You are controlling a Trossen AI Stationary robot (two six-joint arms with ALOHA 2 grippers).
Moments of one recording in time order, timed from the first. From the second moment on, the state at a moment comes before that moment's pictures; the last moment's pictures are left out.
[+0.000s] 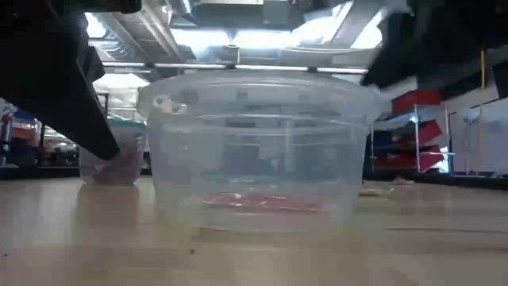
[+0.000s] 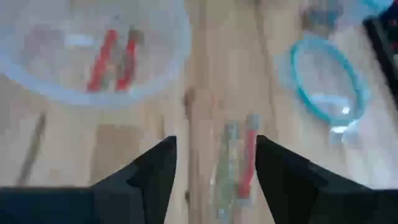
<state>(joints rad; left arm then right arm) -0.74 1.89 1.18 -0.54 -0.63 -1.05 0.58 1.52 0.85 -0.39 0.59 0.37</state>
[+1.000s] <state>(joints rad) -0.74 1.89 1.18 -0.54 -0.63 -1.04 0.48 1.67 0.47 0.28 0.61 0.47</state>
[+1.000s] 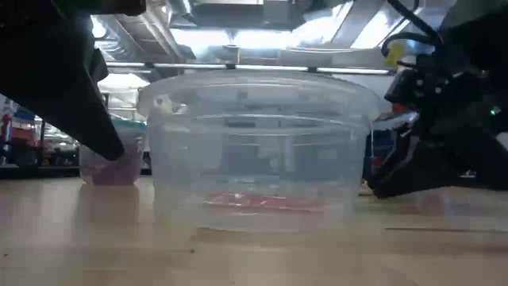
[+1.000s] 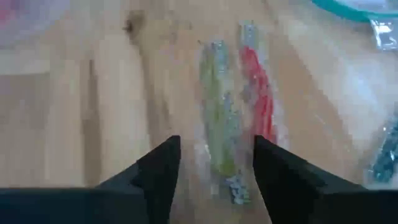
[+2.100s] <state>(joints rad) -0.74 1.89 1.18 -0.54 -0.63 -1.05 0.48 1.43 0.70 -0.06 0.71 0.42</state>
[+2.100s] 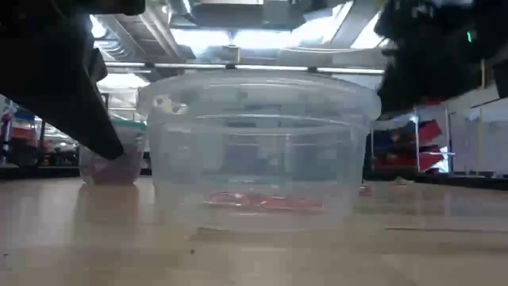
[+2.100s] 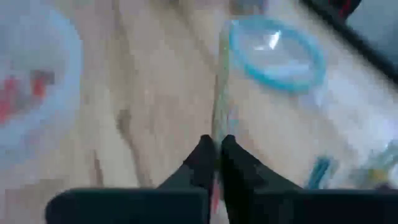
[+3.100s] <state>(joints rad) -0.74 1.89 1.18 -0.54 -0.63 -1.04 0.50 1.74 0.90 0.25 0.30 0.32</state>
